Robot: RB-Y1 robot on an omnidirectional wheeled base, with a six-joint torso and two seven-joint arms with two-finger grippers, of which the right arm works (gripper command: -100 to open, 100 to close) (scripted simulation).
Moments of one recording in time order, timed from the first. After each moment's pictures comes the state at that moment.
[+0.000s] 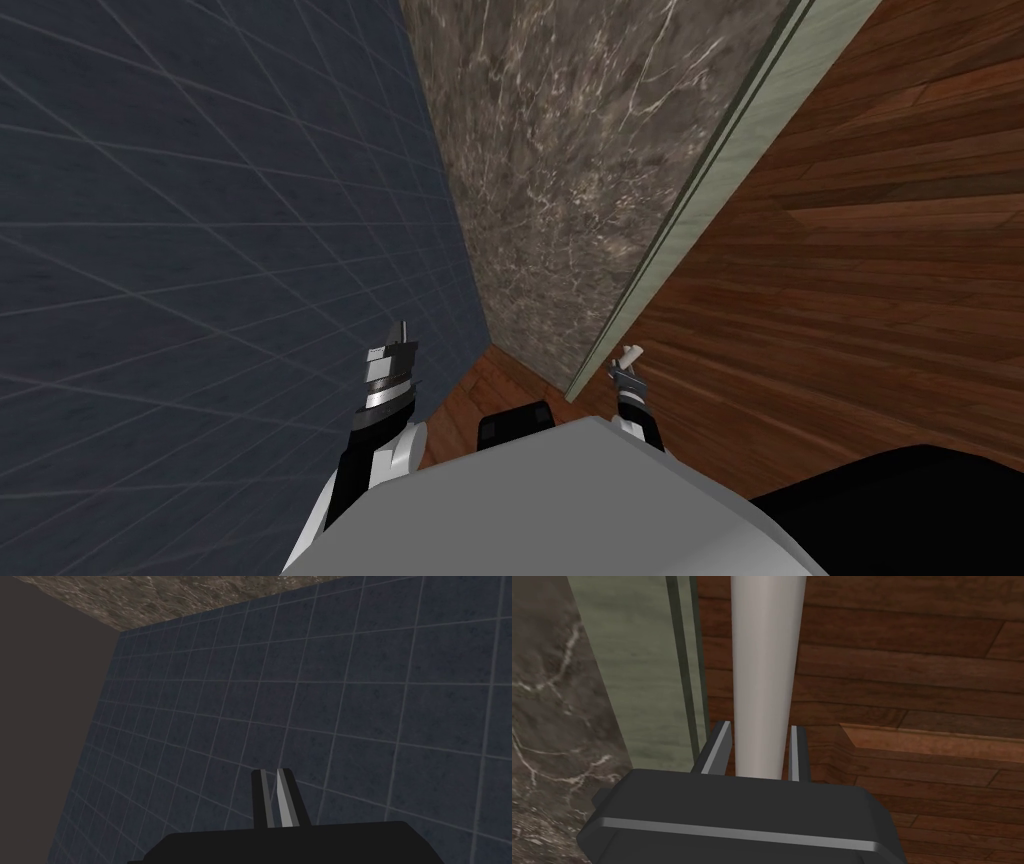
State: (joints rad) arm 0.27 -0.24 -0.26 -0.85 -0.60 -0.88 -1.46
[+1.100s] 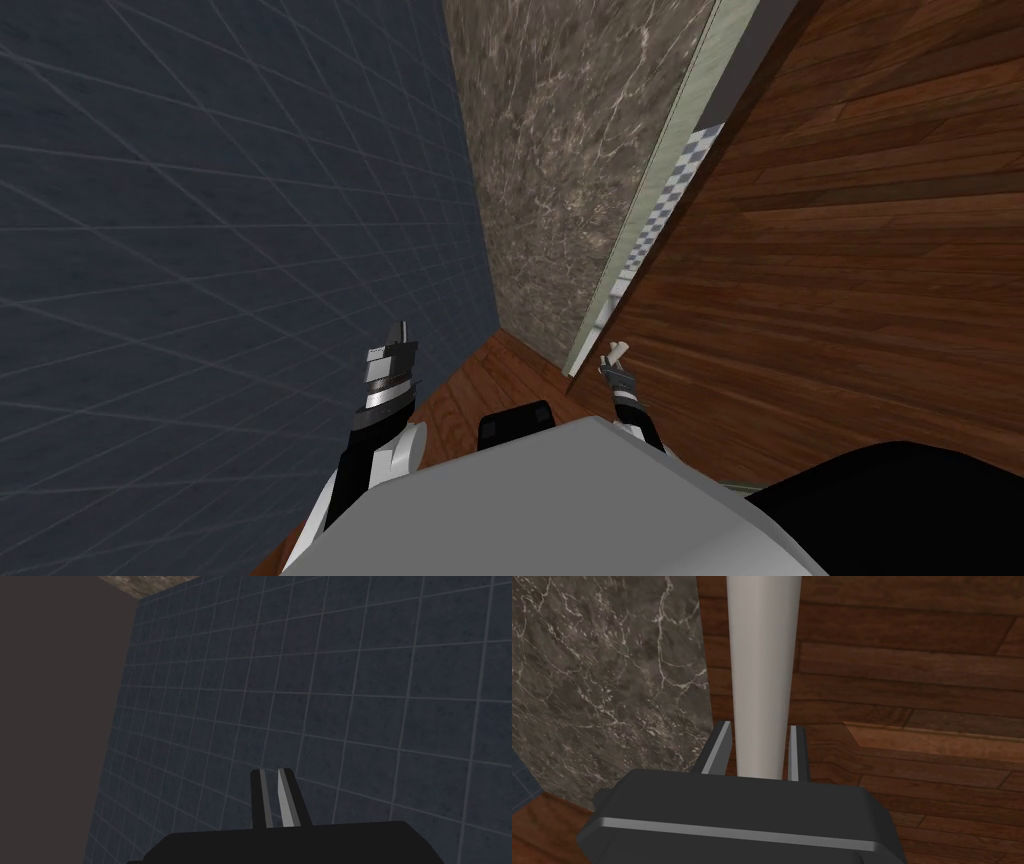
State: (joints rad) arm 0.33 -0.28 -0.13 -0.93 -0.53 -0.86 -1.55
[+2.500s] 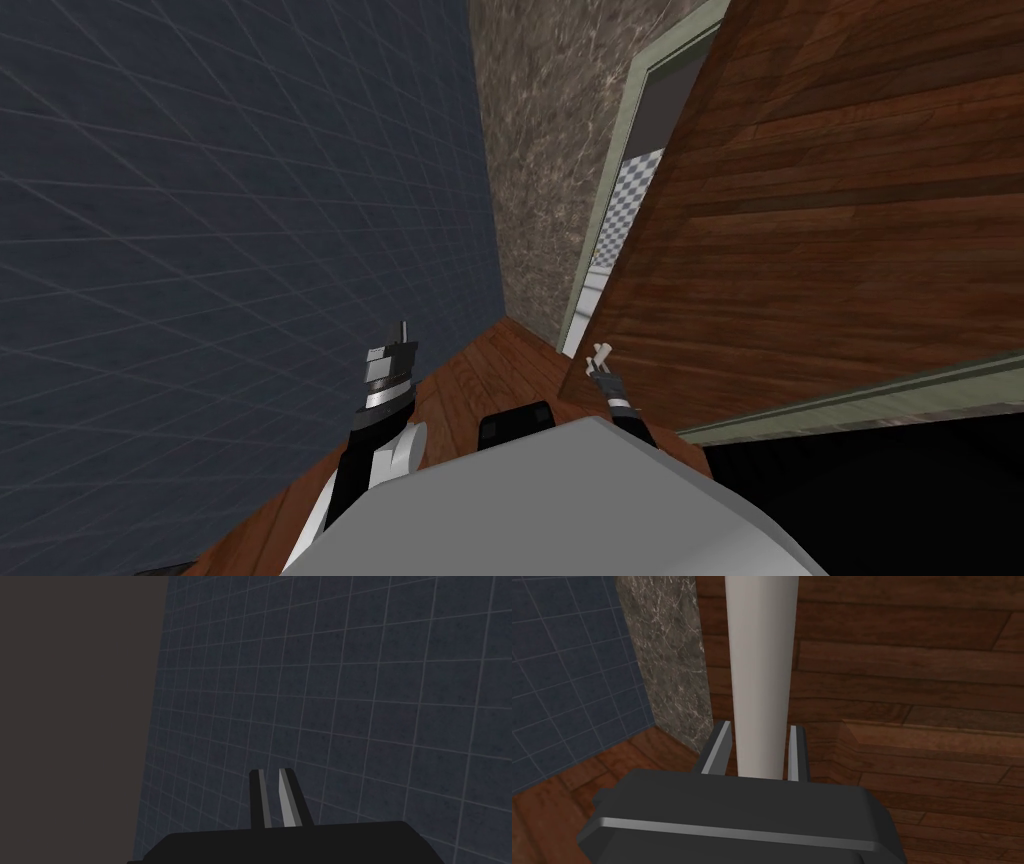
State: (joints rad) arm 0.40 -0.32 0.03 -0.99 -0.42 -0.92 -1.64
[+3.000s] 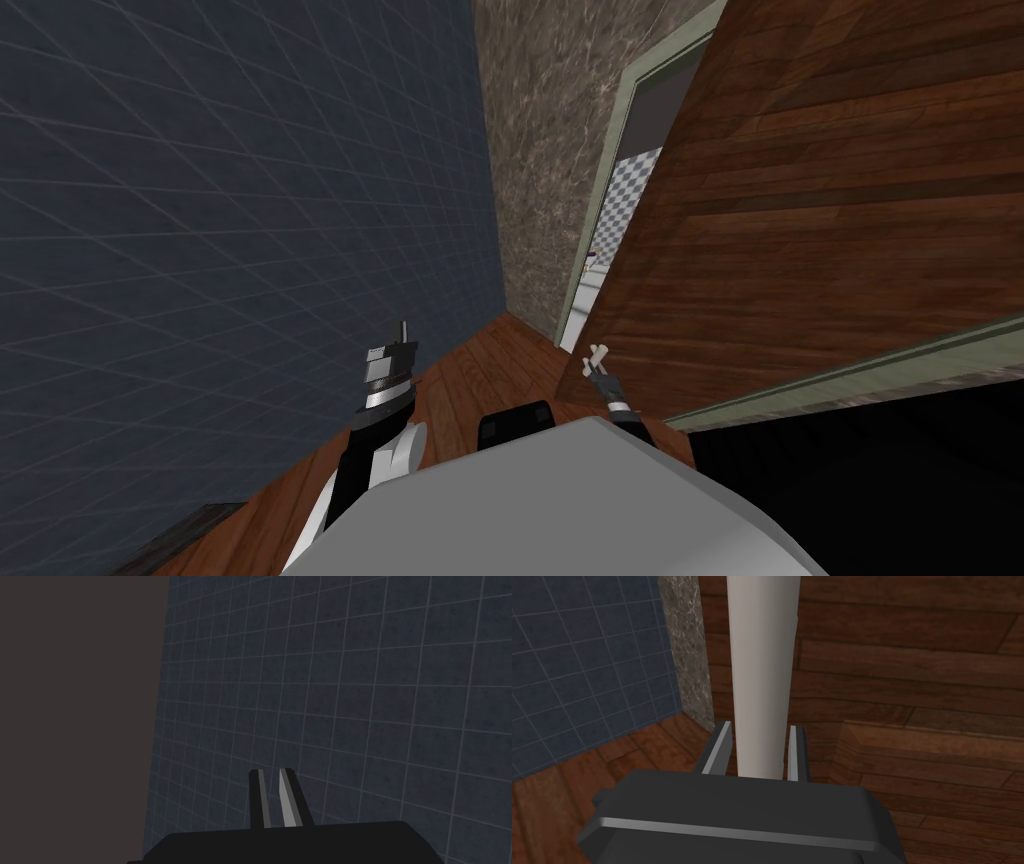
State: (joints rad) arm 0.43 -0.35 0.08 -1.01 -0.38 -0.95 -1.67
